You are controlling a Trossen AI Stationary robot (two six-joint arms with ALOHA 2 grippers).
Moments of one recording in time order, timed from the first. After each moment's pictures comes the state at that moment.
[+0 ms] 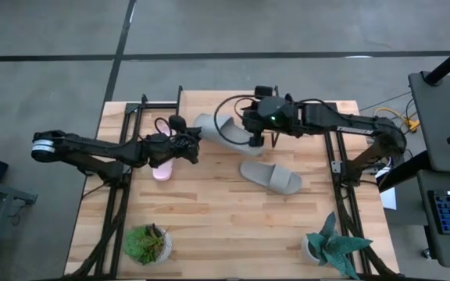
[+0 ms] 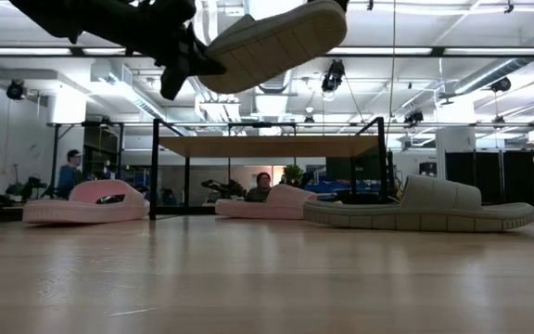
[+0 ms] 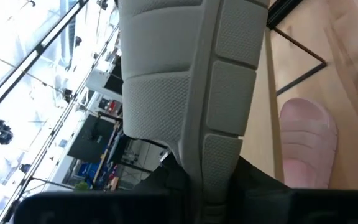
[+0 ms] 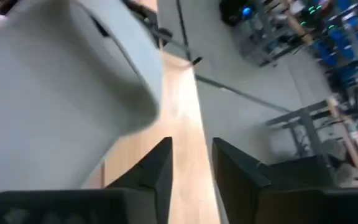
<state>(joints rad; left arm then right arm) 0.05 1.12 0.62 0.43 -0.60 1.01 -0.11 1.51 1.58 -0.65 0.45 -0.53</state>
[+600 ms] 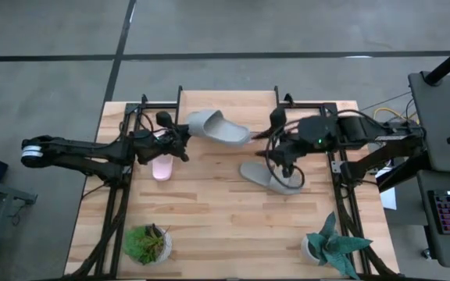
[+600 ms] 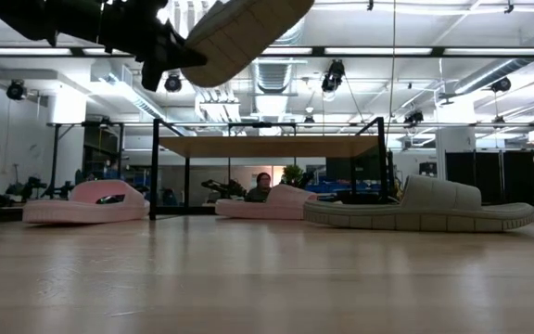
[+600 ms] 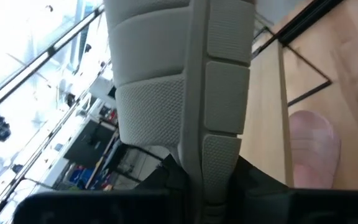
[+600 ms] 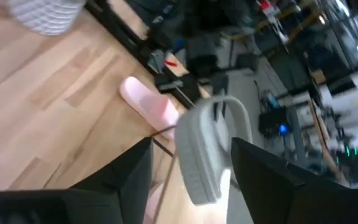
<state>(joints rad) 0.10 0.95 0.53 0.44 -0.48 0.97 0.15 1.33 1.58 -0.73 0.26 -0.78</state>
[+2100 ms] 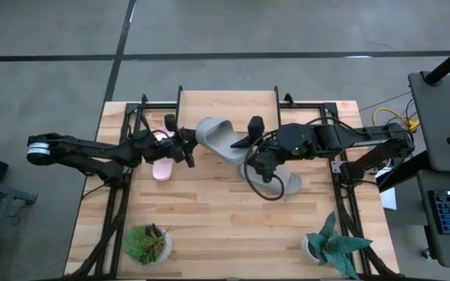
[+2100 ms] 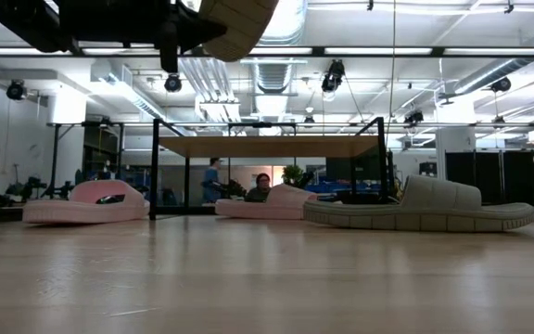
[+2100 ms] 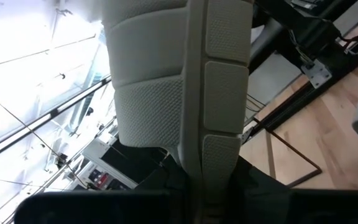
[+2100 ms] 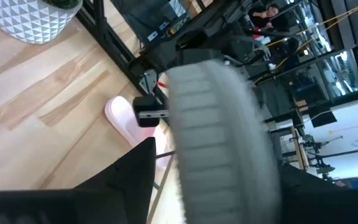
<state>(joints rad) 0.10 1.07 0.51 0.77 -0.23 0.98 0.16 1.46 1.58 -0.51 0.23 -0.89</state>
